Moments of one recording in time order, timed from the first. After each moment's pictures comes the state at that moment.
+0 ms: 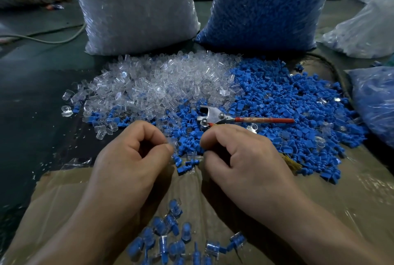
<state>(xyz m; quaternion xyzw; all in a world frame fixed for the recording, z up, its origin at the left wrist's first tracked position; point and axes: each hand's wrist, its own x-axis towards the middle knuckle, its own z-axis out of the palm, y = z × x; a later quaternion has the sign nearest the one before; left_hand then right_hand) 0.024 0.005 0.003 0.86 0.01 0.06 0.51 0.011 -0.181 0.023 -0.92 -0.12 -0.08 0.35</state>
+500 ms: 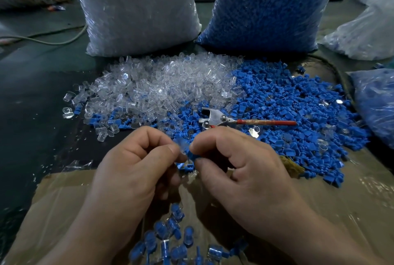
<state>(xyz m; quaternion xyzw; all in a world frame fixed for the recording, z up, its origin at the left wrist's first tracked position) 0.020 0.003 0.004 0.72 0.03 -0.06 0.69 0.005 -0.173 0.026 -0.86 -0.20 -0.13 0.45</state>
